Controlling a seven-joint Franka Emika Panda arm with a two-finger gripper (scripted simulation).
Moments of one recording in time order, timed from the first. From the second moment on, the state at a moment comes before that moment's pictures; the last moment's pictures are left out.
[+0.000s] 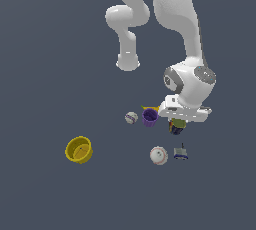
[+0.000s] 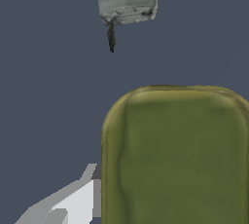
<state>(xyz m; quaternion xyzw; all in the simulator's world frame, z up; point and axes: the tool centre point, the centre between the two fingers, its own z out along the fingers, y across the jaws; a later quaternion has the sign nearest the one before) -0.017 0.240 0.059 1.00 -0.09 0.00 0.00</state>
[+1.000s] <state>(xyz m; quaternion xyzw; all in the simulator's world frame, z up) -0.019 0.234 0.076 1.00 -0.09 0.00 0.00</state>
